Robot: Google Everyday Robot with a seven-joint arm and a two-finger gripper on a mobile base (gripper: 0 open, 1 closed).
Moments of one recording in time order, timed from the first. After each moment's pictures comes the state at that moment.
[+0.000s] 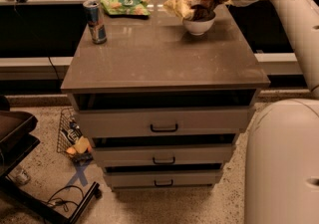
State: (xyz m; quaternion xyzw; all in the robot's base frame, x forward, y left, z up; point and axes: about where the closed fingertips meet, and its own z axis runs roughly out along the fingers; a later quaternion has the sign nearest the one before) arm 0.878 -0.242 0.941 -0.66 0.56 -0.29 0.42
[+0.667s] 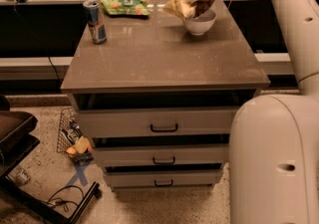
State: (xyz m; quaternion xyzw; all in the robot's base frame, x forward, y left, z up) arm 0.886 -0.235 0.969 -0.67 0.54 -0.30 0.41
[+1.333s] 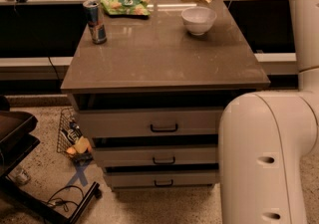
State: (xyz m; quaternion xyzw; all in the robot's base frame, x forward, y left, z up) arm 0.873 -0.249 1.074 -0.64 0.51 -0.37 0.44
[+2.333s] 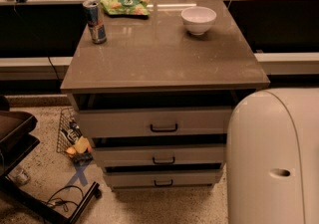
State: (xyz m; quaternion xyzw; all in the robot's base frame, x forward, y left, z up) arm 0.821 -0.278 1.157 -0.61 0.52 -0.42 0.43
